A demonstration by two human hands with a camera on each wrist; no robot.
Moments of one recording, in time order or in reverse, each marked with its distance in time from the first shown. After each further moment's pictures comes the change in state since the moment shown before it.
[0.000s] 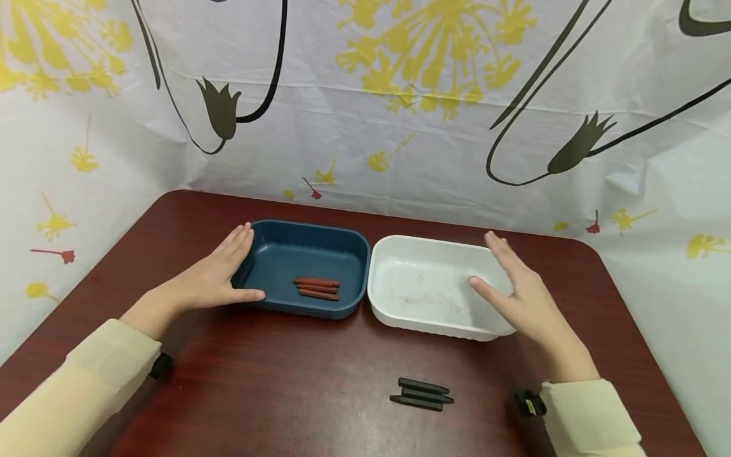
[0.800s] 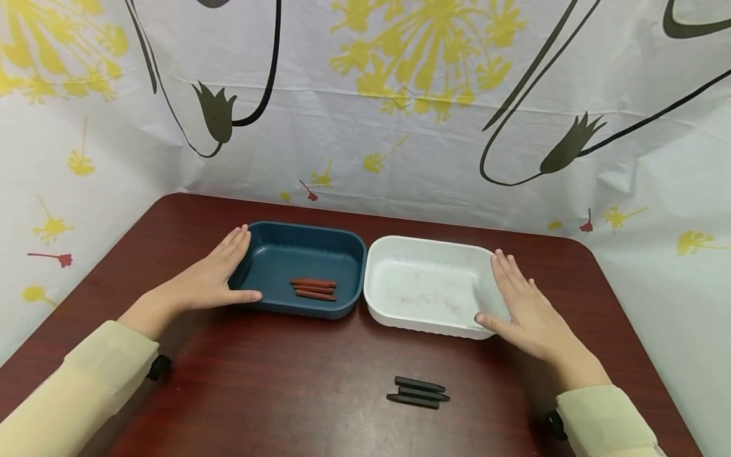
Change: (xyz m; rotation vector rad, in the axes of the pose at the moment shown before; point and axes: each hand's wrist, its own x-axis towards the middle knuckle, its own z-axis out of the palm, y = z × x) left_hand 0.000 0.001 -0.003 0.004 -0.010 0.003; right_hand -0.024 0.050 0.004 -0.245 -0.152 -0.162
